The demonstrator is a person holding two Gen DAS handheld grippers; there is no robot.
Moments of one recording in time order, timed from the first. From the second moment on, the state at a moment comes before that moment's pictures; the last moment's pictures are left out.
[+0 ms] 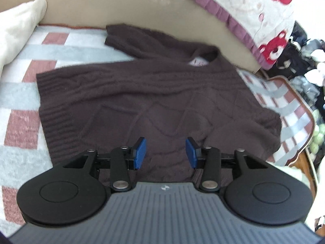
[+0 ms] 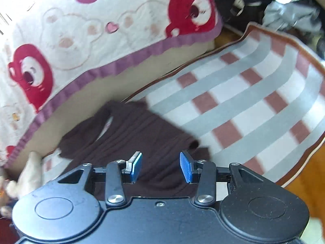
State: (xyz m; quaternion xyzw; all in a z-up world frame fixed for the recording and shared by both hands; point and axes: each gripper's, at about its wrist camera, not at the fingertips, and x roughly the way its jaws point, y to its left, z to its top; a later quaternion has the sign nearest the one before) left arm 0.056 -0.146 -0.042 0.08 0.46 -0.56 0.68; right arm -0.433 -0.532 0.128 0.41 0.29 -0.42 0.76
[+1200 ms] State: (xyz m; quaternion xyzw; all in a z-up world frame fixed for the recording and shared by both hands) left arm -0.113 -0.368 0.006 0.26 0.38 -0.66 0.60; right arm -0.445 -0.589 -0.068 0.43 0.23 -0.42 0.77
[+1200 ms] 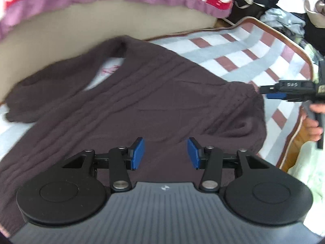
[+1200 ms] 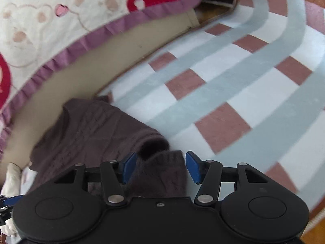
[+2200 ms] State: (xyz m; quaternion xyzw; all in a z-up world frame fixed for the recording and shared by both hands) left arm -0.075 -0.395 -0.042 0.20 0.40 -0.70 0.56; right arm -0.252 -0.433 -0.076 0.26 0.44 -0.18 0.84
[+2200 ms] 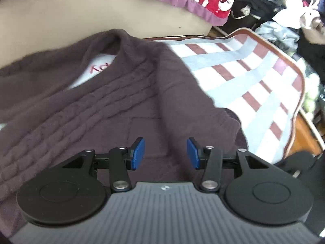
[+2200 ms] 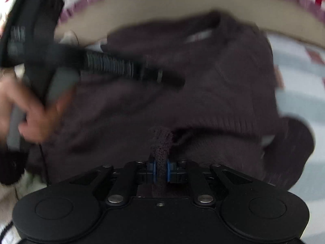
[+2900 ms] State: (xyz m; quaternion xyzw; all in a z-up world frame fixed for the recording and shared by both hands) left arm -0.090 -0.403 -0.083 0.16 0.45 -0.73 0.50; right arm -0.350 -0.552 -0.132 0.60 0.27 -0.29 0.69
